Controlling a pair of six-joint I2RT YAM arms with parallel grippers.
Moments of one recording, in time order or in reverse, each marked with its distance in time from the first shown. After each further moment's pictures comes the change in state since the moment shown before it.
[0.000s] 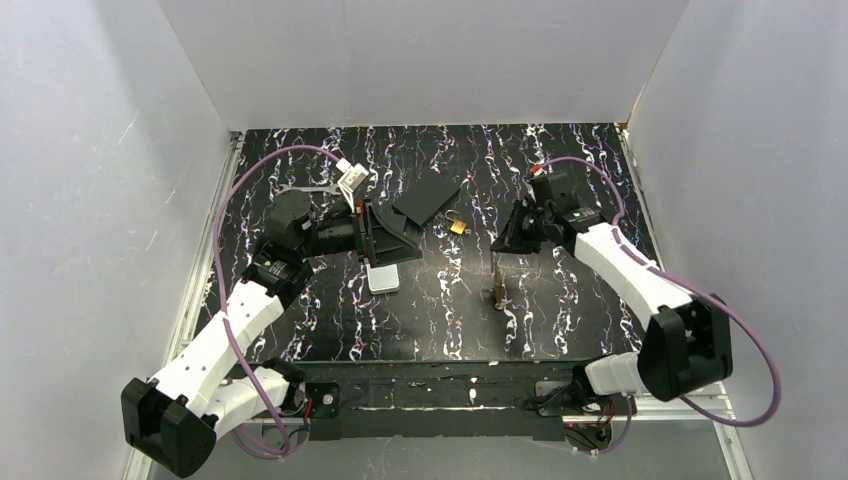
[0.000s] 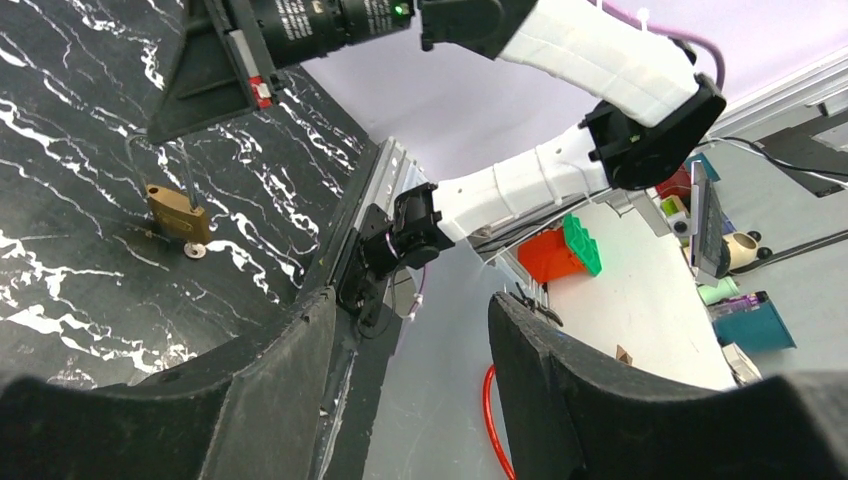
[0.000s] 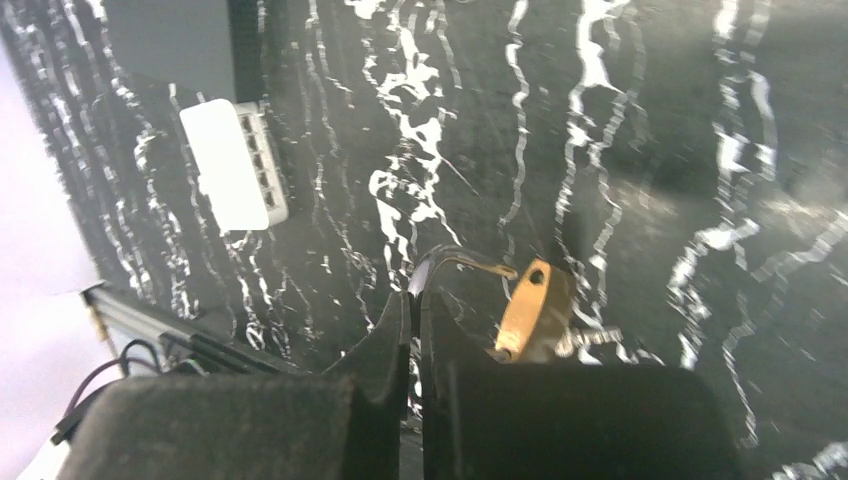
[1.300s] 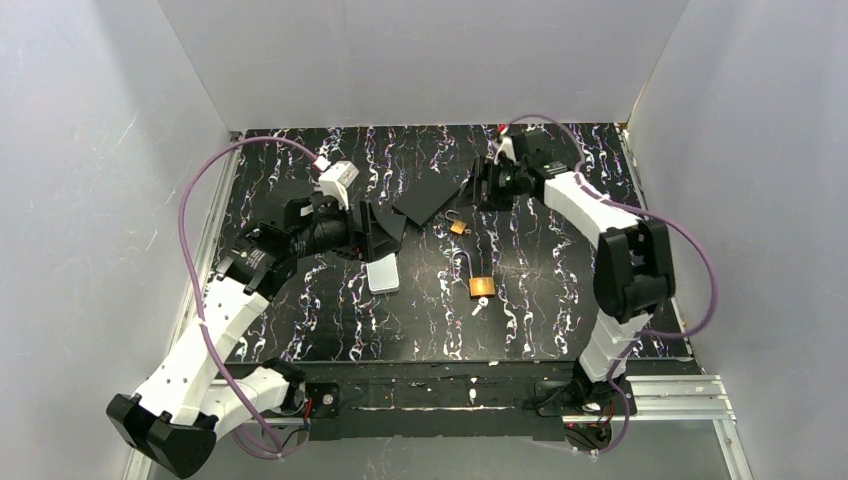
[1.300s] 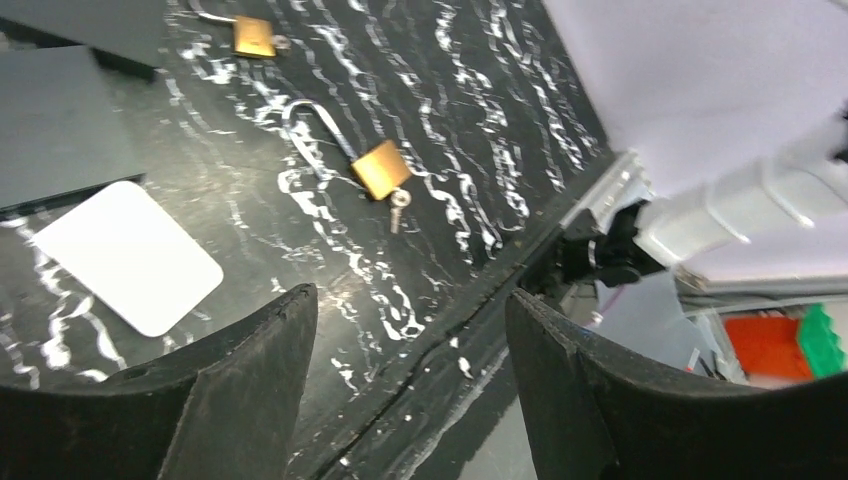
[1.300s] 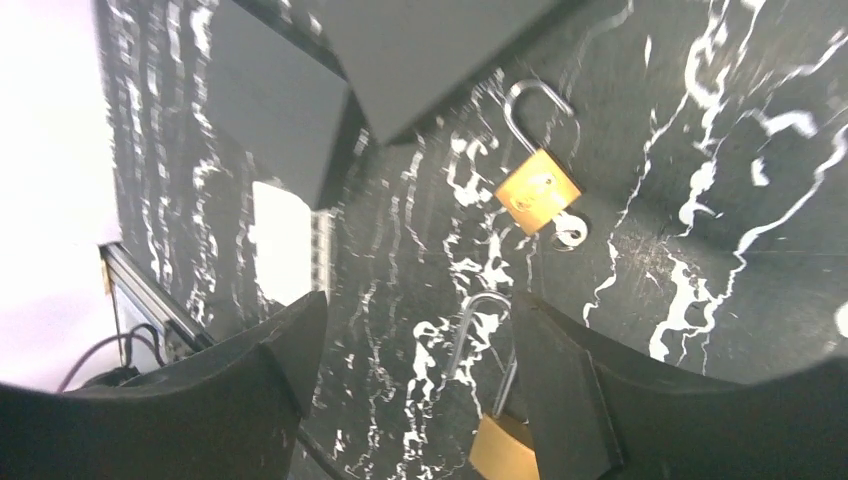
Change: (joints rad) left arm 0.000 -0.004 0.243 -0.687 -0.414 0.364; right arm -0.046 0.532 0.361 0.195 -0.301 -0.205
